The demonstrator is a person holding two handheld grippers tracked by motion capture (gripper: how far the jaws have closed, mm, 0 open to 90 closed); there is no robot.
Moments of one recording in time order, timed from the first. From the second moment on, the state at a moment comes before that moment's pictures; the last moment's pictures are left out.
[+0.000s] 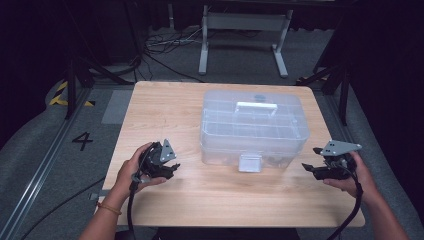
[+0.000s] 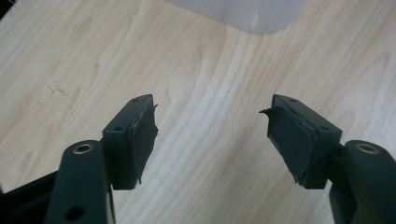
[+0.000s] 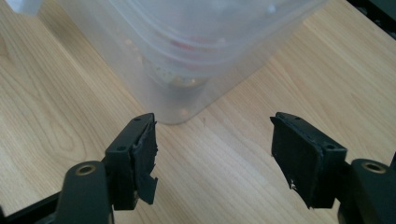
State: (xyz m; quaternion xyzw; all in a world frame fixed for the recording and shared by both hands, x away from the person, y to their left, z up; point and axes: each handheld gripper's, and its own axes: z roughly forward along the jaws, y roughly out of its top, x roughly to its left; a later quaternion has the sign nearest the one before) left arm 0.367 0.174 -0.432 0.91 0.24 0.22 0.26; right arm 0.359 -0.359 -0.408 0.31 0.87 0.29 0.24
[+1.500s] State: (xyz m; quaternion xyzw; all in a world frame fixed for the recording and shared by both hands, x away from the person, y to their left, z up) left arm 0.340 0.235 -0.486 0.86 0.37 0.14 0.34; right arm 0.329 -0.426 -0.492 0.42 0.81 0.36 0.19
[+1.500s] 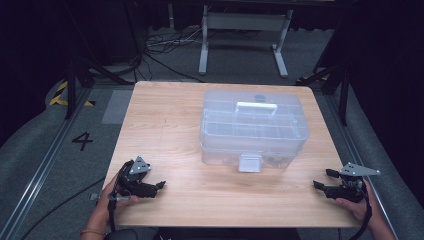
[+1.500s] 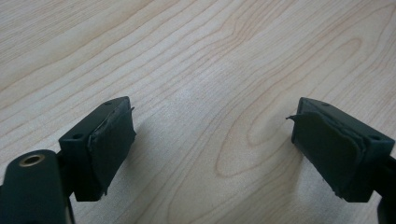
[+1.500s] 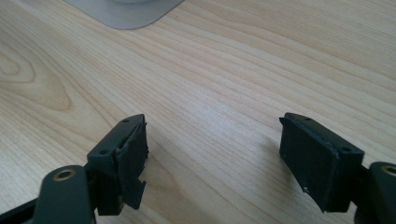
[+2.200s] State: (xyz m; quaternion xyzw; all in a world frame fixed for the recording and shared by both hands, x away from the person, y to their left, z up) left arm 0.340 0.234 -0.486 0.86 0.37 0.14 0.34; right arm 0.329 -0.426 -0.492 0.43 0.81 0.36 0.19
